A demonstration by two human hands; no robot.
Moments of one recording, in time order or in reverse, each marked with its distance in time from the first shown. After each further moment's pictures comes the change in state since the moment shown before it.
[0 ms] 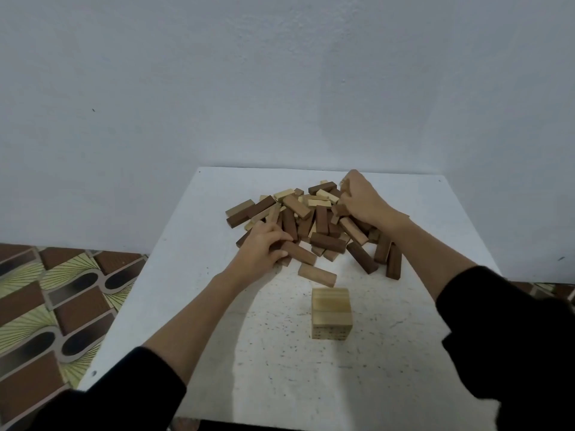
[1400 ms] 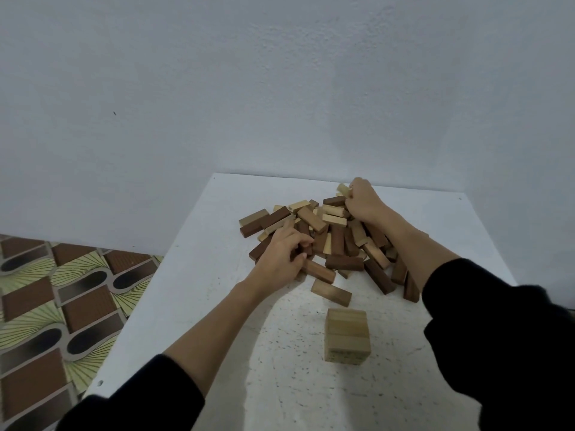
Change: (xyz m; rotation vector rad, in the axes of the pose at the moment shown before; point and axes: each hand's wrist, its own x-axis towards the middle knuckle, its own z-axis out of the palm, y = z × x) left_hand 0.011 0.011 0.003 -0.145 0.072 -0.040; right_hand 0.046 -0.012 0.017 -0.147 -0.026 0.087
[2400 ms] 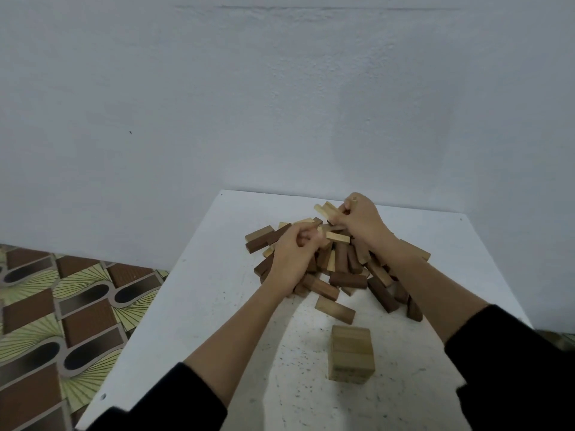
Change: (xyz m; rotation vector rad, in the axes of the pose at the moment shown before) left_hand 0.019 0.046 -0.009 -0.572 0.248 -0.298; right_hand -0.038 -0.034 -0.004 0.440 0.092 -0.016
